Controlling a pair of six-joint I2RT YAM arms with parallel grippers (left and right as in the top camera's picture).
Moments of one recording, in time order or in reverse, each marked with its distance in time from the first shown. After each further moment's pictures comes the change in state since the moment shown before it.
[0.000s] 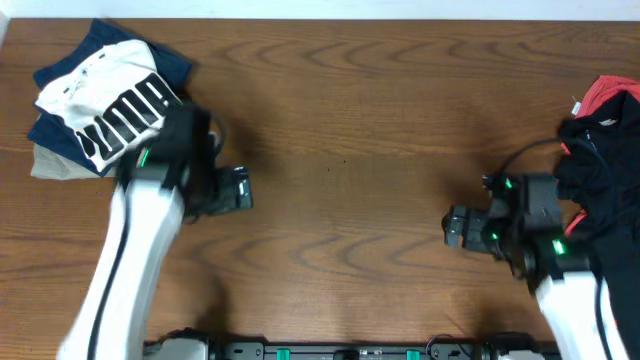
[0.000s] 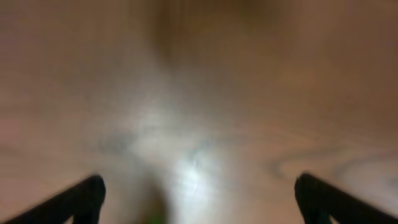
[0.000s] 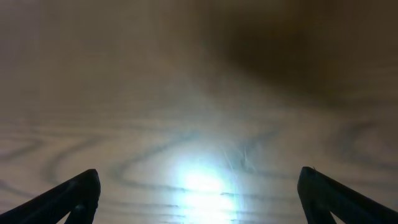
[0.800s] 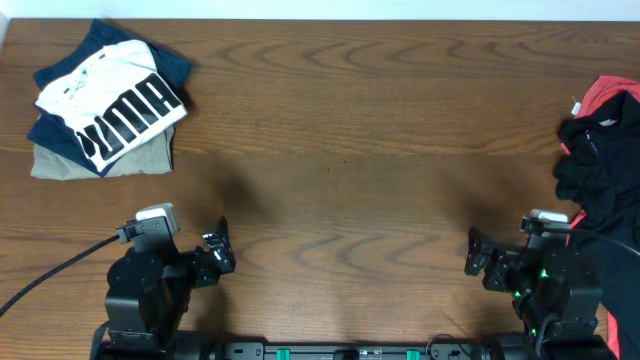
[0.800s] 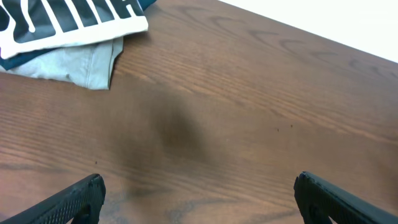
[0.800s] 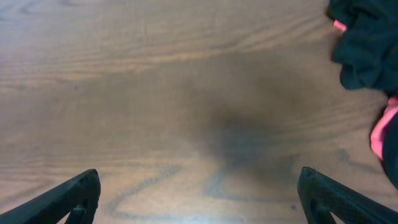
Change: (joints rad) left arm 0.000 -0.858 -0.419 0.233 -0.046 -0.059; right arm 0.008 -0.536 -0.099 -0.069 0.128 0.000
